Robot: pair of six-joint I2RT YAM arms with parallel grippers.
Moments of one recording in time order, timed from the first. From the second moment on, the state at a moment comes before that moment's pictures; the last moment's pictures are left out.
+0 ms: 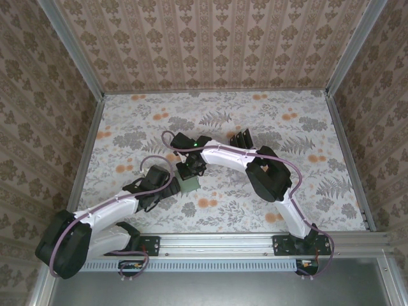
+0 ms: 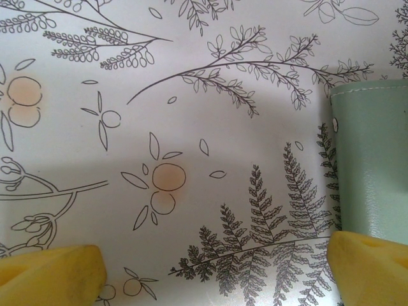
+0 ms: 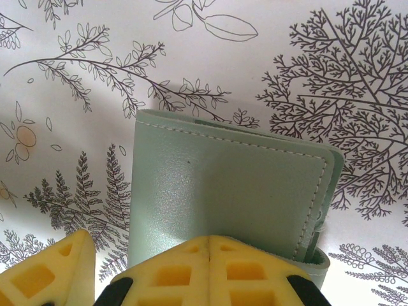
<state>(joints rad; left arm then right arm) -0.61 1.11 0.37 -0.31 -0.16 -0.83 0.88 2.23 1.78 -0.81 -0.14 0.42</state>
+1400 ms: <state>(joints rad) -0.53 1.10 0.48 -0.38 -0.12 -0.74 0.78 2.11 1.64 -0.41 -0.33 0.61</state>
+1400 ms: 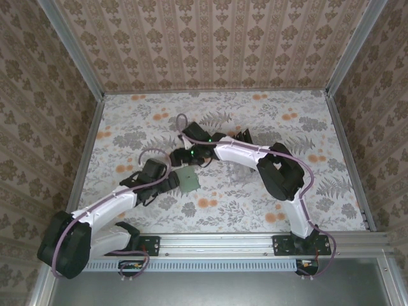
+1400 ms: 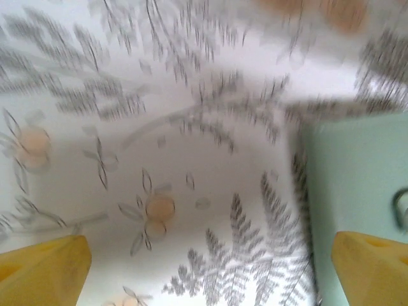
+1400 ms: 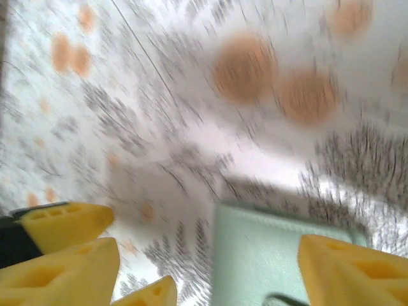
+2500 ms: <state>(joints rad) -0.09 1.47 0.37 0.69 -0.35 0.06 0.07 1.22 0.41 0.25 0.31 0.12</state>
